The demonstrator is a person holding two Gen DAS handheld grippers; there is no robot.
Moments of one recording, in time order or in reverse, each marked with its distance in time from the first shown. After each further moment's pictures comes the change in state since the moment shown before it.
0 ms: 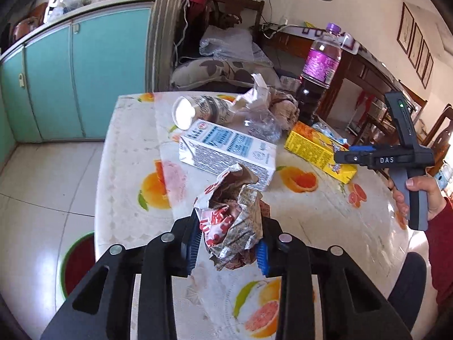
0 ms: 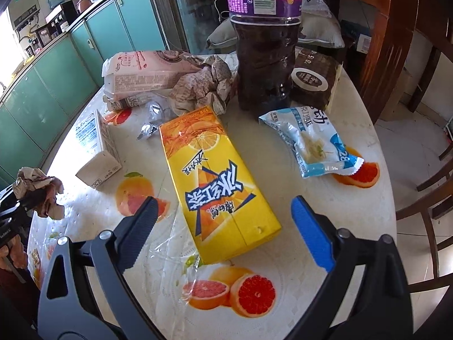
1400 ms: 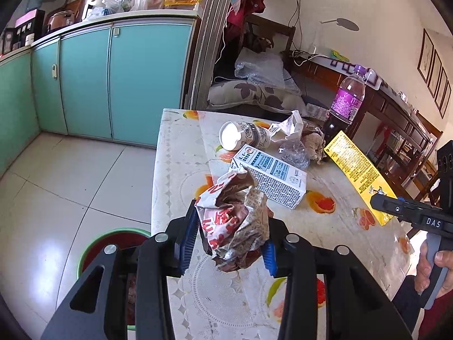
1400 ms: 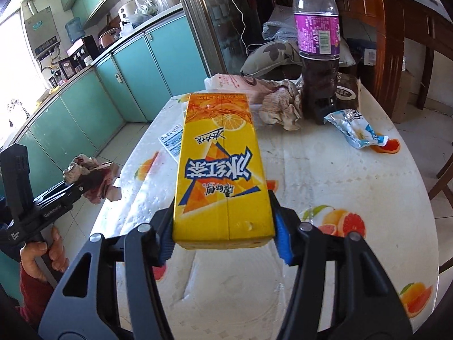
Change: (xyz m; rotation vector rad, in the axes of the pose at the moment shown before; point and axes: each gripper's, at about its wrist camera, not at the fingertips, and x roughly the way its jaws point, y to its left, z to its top) left arm -0.040 0.037 -0.001 -0.118 -0.086 0.068; right arm -0.065 0.091 -0.048 0.079 -0.196 0.133
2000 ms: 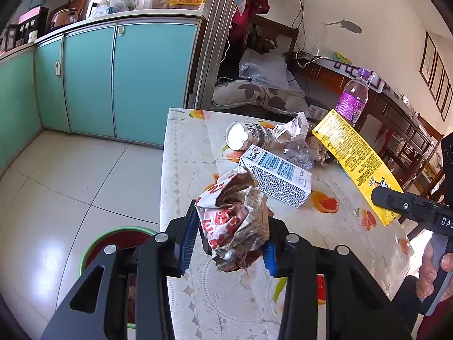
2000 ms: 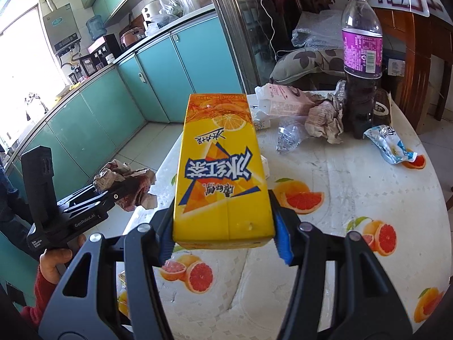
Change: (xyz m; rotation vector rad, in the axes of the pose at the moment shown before) left arm -0.003 0.011 0.000 -0.014 -0.001 0.003; right arm 0.005 0.044 0.009 -0.053 -0.016 0.087
